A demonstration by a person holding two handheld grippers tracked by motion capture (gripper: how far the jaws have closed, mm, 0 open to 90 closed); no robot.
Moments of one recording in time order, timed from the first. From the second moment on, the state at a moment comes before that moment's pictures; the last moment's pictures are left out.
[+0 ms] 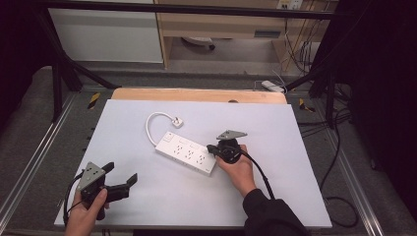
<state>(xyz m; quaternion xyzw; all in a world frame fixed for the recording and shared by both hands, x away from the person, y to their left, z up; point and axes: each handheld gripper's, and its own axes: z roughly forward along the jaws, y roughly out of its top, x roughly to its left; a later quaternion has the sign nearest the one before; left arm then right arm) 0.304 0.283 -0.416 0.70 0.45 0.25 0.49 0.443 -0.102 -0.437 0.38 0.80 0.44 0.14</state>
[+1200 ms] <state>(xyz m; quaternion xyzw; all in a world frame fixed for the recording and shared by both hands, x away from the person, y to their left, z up) 0.304 0.283 -0.416 0.70 0.45 0.25 0.49 0.443 -0.097 -0.440 0.37 0.81 0.44 0.14</state>
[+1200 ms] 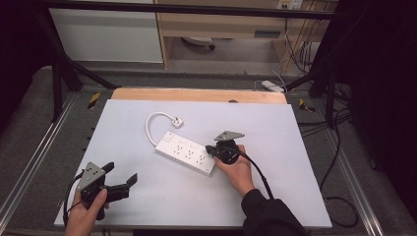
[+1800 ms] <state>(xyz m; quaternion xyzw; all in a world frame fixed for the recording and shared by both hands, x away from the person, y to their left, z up) 0.304 0.283 -0.416 0.70 0.45 0.25 0.49 0.441 -0.096 -0.442 0.36 0.81 0.44 0.15</state>
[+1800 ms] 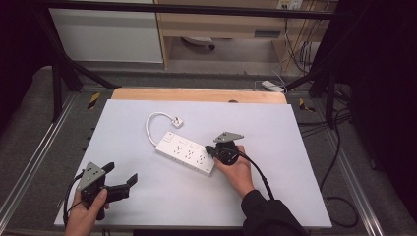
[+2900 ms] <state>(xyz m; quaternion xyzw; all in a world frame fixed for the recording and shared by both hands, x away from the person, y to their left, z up) 0.304 0.283 -0.416 0.70 0.45 0.25 0.49 0.438 -0.097 -0.447 0.35 0.80 0.46 0.16</state>
